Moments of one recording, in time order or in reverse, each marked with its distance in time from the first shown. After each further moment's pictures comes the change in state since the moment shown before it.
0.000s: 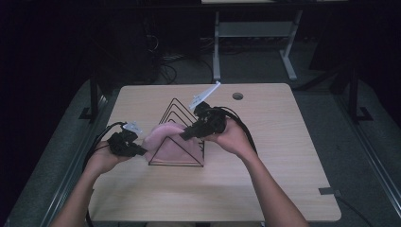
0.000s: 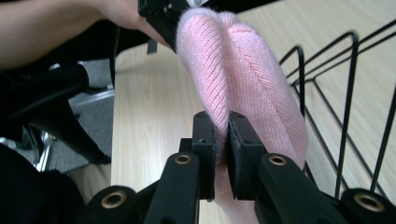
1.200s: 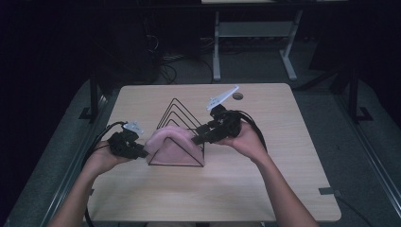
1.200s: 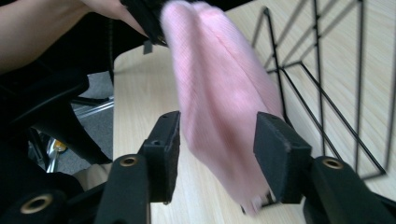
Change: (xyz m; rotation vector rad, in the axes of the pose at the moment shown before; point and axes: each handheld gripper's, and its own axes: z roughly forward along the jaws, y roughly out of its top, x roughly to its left) left arm -0.008 0.005 -0.013 -0.028 -0.021 0.000; right arm -0.009 -0.035 -0.024 -0.057 -0.004 0.081
